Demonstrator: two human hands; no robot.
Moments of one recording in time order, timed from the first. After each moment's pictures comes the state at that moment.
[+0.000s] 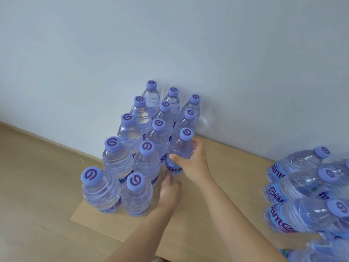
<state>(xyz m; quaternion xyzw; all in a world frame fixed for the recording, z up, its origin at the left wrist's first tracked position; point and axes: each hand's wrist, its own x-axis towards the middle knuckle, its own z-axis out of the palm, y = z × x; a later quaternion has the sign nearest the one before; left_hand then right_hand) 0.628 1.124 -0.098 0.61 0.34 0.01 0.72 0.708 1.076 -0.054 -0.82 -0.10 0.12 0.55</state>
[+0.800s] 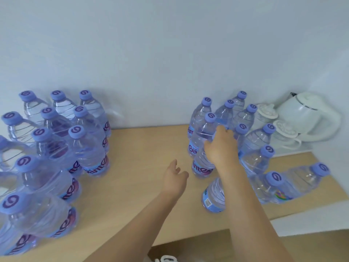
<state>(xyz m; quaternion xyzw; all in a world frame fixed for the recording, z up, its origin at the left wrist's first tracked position) 0.644 0.934 -0.070 0.71 0.16 -0.17 0.66 0.678 0.827 0.033 -0.97 0.15 -0.05 0.20</state>
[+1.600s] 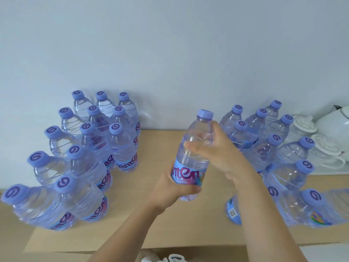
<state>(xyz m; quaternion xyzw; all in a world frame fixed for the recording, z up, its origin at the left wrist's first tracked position) 0.612 1.023 -0.026 0.68 -0.03 -0.17 0.71 0.662 0.887 0.065 -0.75 -0.05 0.11 0.65</state>
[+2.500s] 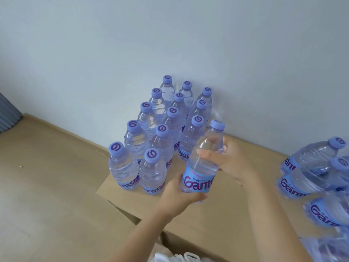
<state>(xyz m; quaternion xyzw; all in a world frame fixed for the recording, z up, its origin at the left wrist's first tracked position) 0.548 1.114 -0.052 0.67 0.23 -0.02 0.70 0.675 1.009 0.018 -0.78 -0.18 0.24 0.54</state>
